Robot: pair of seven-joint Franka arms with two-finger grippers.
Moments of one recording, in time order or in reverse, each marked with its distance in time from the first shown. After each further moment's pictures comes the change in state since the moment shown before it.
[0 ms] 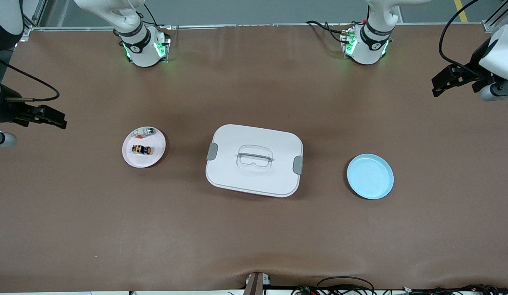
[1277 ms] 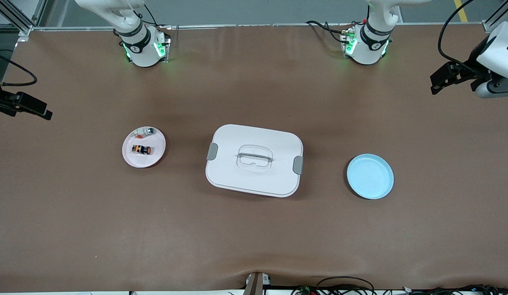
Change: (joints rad) left arm 0.000 -0.012 -0.001 -0.012 -0.022 -0.001 0.041; right arm -0.059 -0.093 0.001 -0.075 0.079 0.047 0.009
